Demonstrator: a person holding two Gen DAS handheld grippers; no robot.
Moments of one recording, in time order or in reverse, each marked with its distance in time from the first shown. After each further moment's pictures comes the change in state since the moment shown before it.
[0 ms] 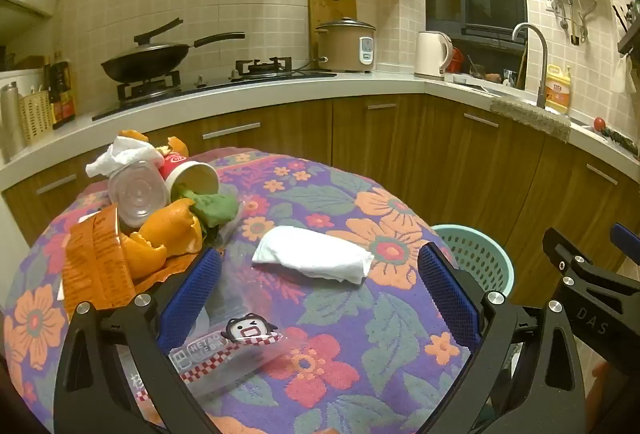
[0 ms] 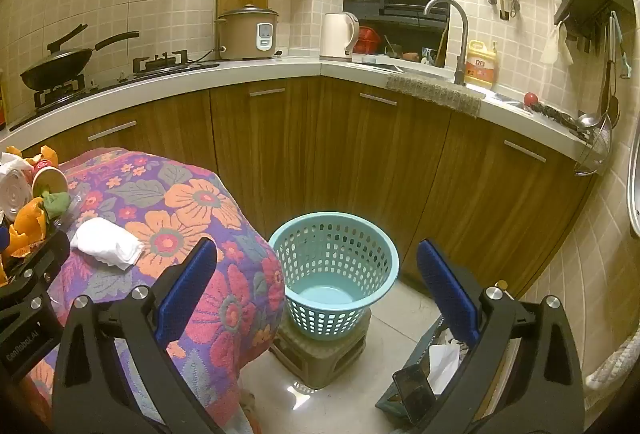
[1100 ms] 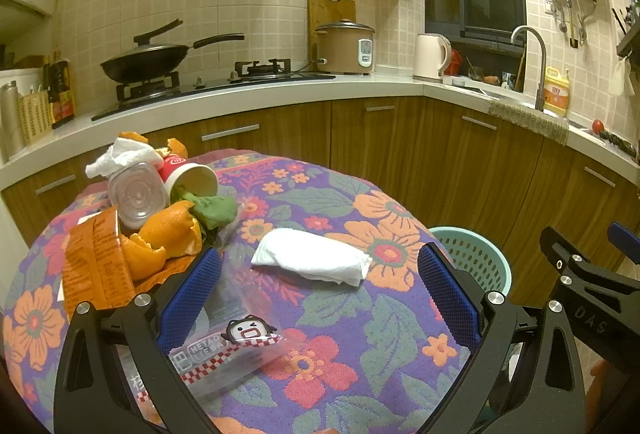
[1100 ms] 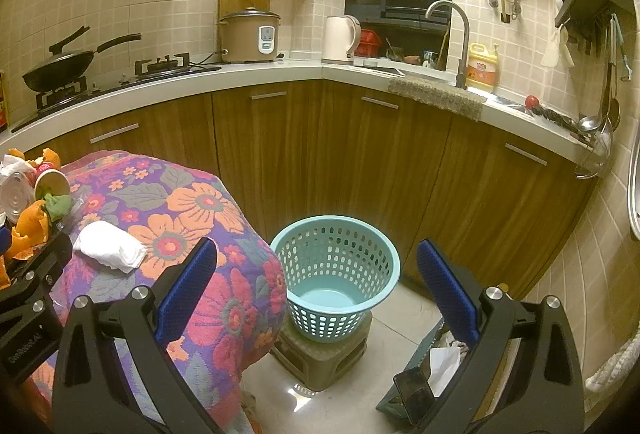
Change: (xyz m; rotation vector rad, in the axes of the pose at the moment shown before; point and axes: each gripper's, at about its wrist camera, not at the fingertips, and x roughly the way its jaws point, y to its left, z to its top) left arm -0.001 0.000 0.001 -0.006 -0.002 -0.001; right arm -0.002 0.004 0.002 -0.007 -0.001 0.006
